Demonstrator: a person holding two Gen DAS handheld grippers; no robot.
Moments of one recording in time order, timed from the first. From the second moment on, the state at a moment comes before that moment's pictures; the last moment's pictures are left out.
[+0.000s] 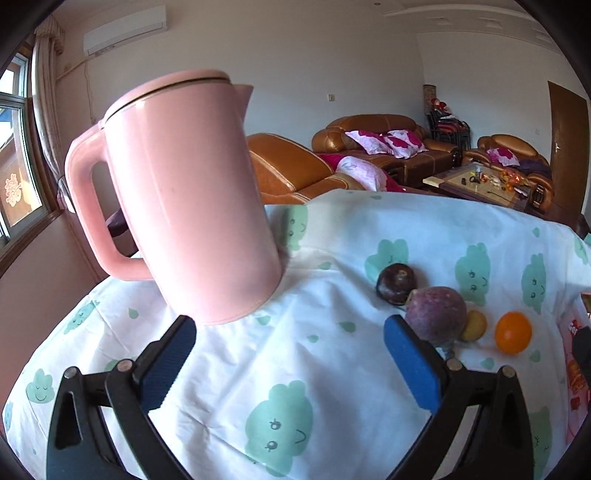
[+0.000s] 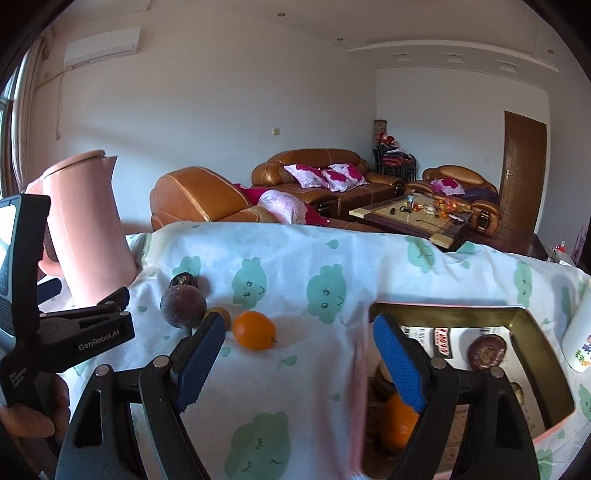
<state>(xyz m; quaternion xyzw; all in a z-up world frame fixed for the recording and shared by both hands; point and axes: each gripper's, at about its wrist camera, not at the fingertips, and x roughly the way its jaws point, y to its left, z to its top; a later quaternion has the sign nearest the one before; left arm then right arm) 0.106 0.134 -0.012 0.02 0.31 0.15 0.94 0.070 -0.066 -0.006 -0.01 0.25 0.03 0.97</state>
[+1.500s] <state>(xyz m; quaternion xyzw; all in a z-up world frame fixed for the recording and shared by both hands) 0.192 0.080 -0.032 -0.01 0.37 0.01 0.93 0.127 -0.066 -0.030 0.07 0.32 0.05 0.94</state>
